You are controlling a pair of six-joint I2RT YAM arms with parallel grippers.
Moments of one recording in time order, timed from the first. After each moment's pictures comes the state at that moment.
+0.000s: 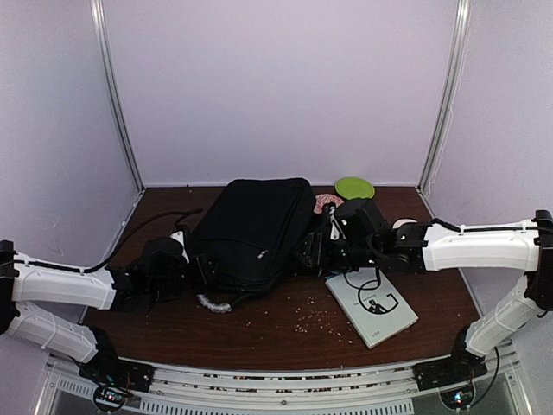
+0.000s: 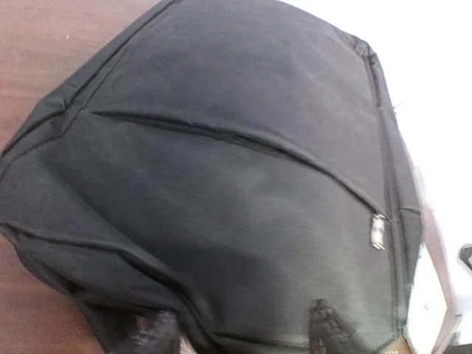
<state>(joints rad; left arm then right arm) -0.85 1.21 0.45 0.23 -0.29 -0.81 0.96 1.45 0.98 -0.15 0.09 0.88</state>
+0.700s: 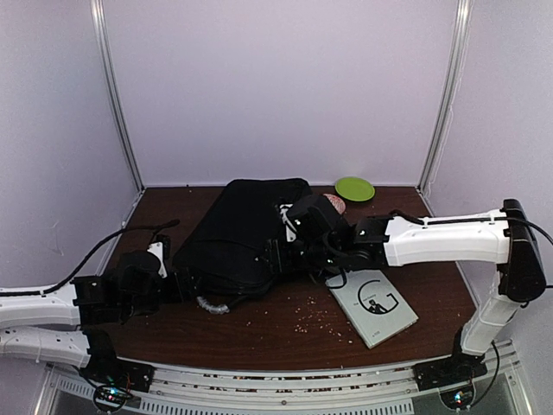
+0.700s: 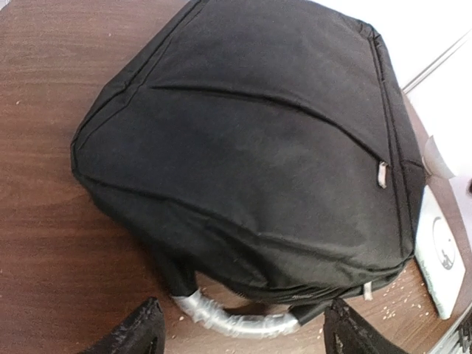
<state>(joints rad) -0.94 0.85 0.40 -0.14 -0.39 -0.79 1.09 1.68 1.25 -0.21 0.15 0.65</state>
